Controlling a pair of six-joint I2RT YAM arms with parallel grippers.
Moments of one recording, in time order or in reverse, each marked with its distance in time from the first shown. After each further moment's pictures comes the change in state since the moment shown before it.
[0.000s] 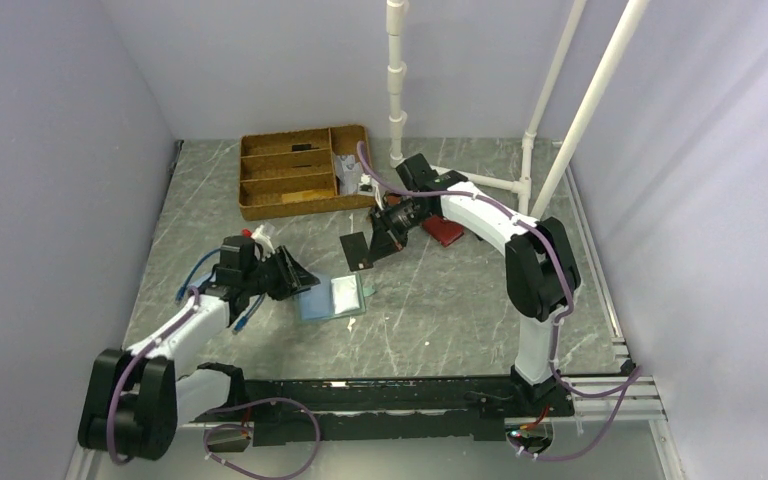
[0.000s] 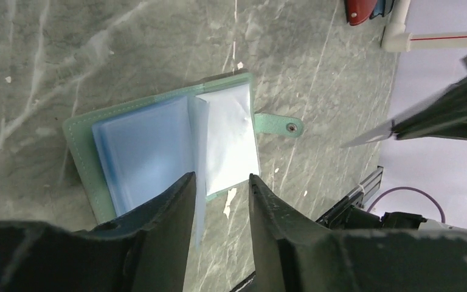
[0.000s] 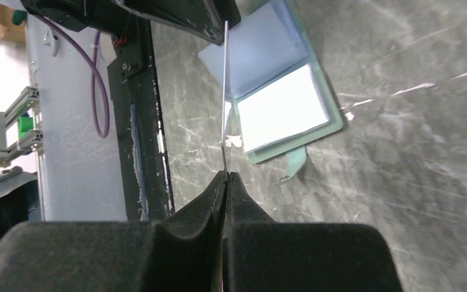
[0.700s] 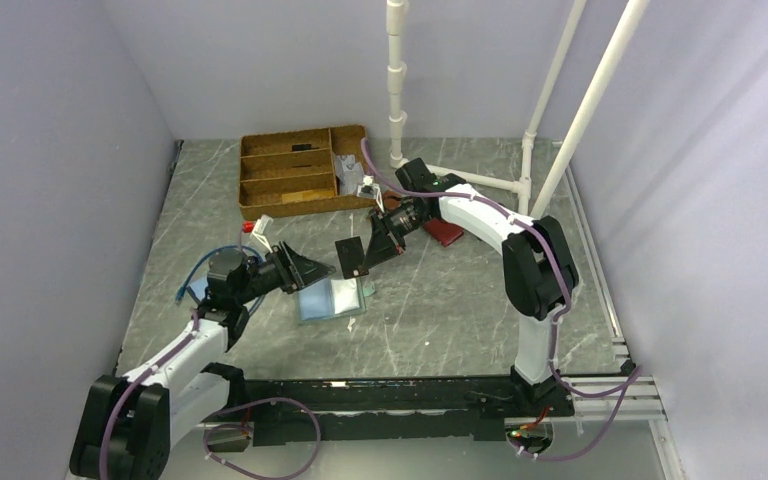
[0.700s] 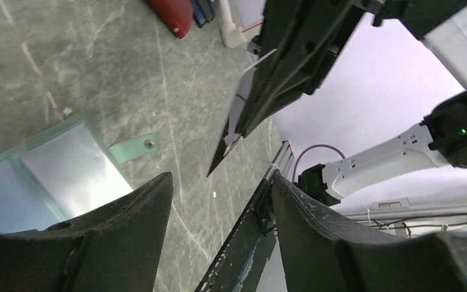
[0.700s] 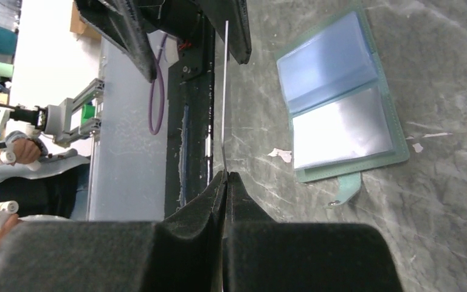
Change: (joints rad) left arm -0.026 -0.171 -0.167 0.542 0.235 -0.224; right arm 0.003 0.011 -0.045 0.006 -0.206 -0.015
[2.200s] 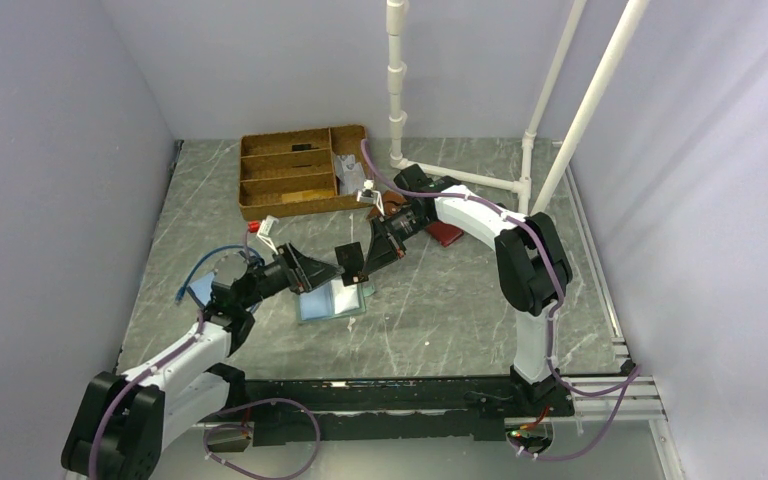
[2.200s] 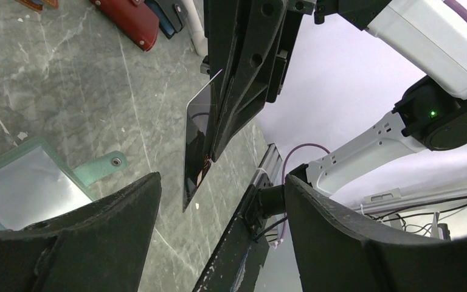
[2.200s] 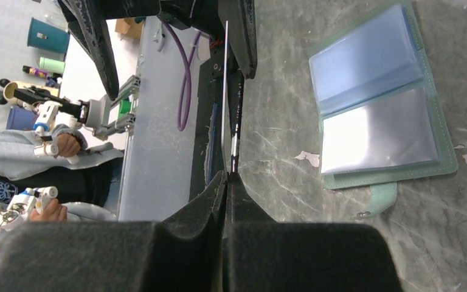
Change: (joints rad) left arm -0.101 -0.015 -0.023 0.164 -0.063 -0.049; right arm 0.000 0.047 0.000 -0.058 -0.123 -0.037
